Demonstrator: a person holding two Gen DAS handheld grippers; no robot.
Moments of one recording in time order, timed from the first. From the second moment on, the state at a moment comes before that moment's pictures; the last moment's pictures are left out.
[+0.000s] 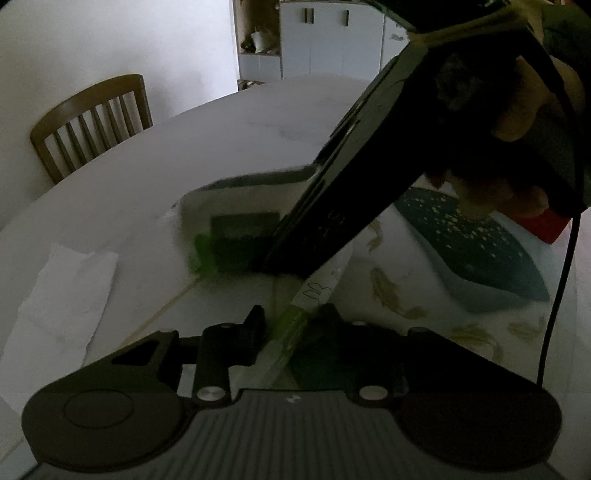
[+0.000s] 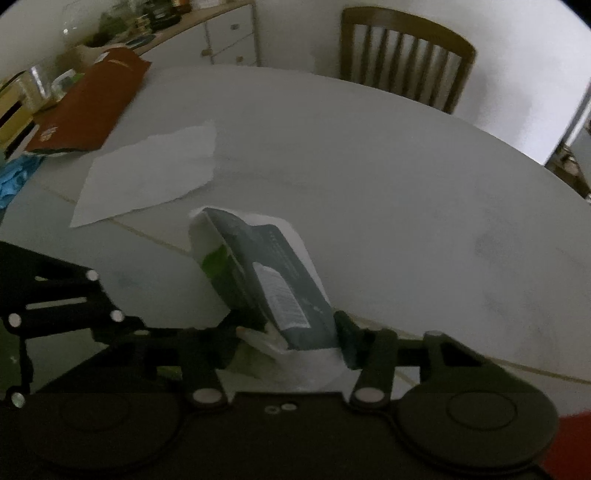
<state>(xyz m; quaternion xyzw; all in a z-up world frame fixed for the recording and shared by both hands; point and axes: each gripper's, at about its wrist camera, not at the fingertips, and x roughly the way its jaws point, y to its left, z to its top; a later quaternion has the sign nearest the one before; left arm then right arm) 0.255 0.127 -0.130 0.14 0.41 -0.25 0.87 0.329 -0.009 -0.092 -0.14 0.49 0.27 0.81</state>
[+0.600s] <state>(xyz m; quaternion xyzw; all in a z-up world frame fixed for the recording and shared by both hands) 0.241 0.120 -0.126 0.08 0.44 -0.20 0.87 0.277 -0.081 -0.074 -0.05 0.52 0.19 0.83</state>
